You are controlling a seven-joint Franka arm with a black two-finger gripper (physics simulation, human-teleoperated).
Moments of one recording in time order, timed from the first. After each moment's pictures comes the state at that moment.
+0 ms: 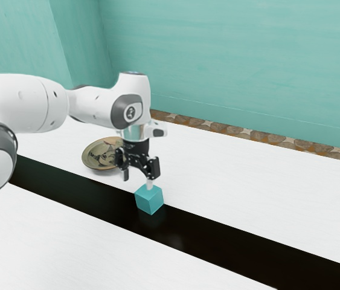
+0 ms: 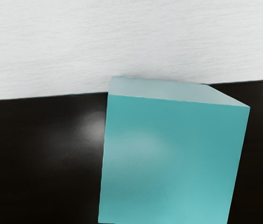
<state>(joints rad) -0.22 0.49 0.16 -1.64 -0.12 1.87 0.06</state>
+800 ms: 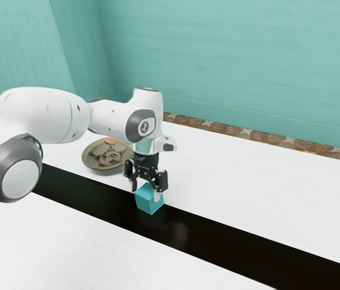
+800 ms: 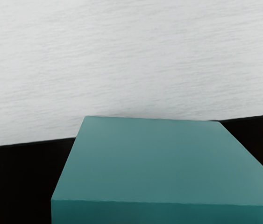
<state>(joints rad) -0.23 0.64 0.16 -1.54 -0.12 1.87 0.08</state>
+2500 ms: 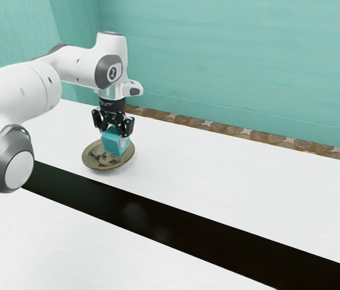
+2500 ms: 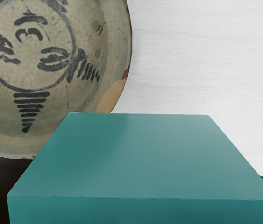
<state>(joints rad) -0.17 0.63 0.33 -1.25 -0.08 1.69 0.09</state>
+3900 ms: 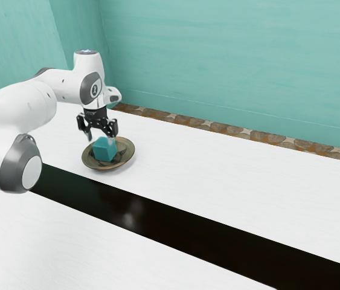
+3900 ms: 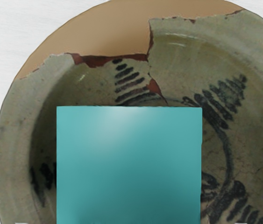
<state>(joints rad) 0.05 0.86 0.28 -1.06 -0.12 1.89 0.08</state>
